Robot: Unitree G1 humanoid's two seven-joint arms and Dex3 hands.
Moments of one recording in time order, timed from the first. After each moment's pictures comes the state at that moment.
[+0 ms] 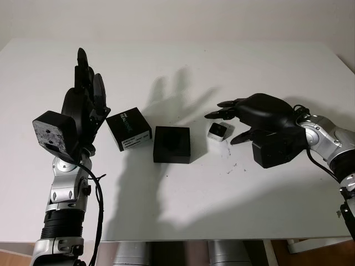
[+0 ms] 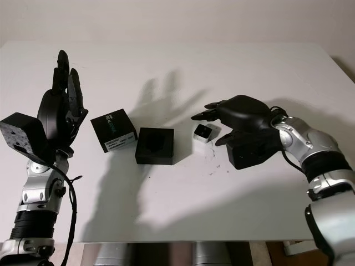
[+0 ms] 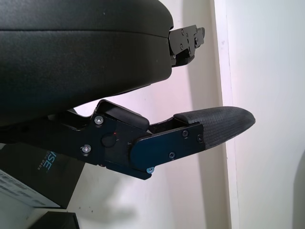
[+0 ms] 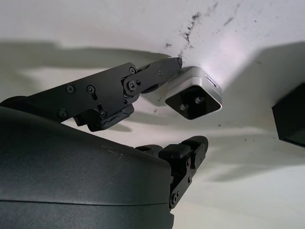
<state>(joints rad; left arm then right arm) -0.43 0.22 0.20 0.26 -0.13 -0.15 -0.10 -0.90 -0.71 0.45 1.00 -0.74 -0.77 0.04</state>
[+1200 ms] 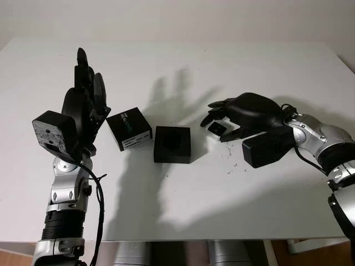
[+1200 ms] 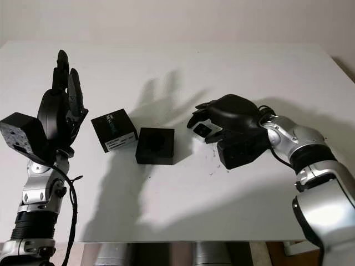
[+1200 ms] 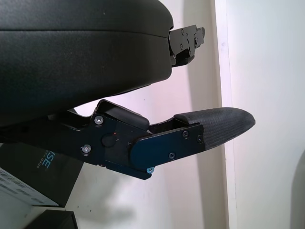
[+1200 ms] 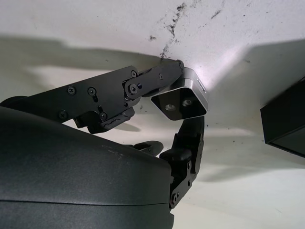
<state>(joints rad) -0.43 0.21 0.21 0.24 -0.13 -0.13 -0.10 -0.97 -0.66 0.53 1.11 -0.81 -0.79 -0.06</state>
